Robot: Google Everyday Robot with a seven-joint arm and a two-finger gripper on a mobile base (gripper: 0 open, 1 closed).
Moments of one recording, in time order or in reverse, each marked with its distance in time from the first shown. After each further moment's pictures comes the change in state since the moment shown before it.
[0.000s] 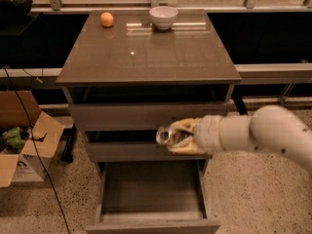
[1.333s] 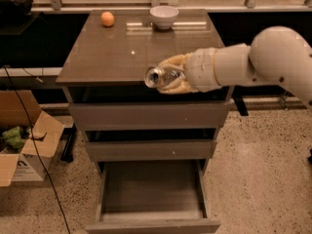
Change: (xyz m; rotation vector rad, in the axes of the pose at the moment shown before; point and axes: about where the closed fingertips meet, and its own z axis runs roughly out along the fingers) arm -0.114 -0.130 -0.033 0.095 -0.038 -0.325
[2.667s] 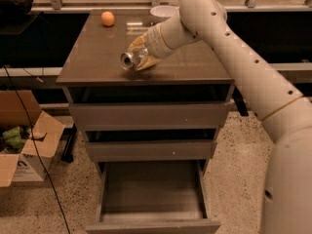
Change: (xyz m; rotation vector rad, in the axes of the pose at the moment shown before) arm 0.045 -0.086 0.152 -0.202 0.067 -0.321
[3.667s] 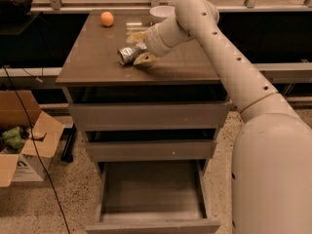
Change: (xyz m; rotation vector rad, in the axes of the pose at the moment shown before) arm 0.044 -0.005 0.030 -0.041 0.028 0.063
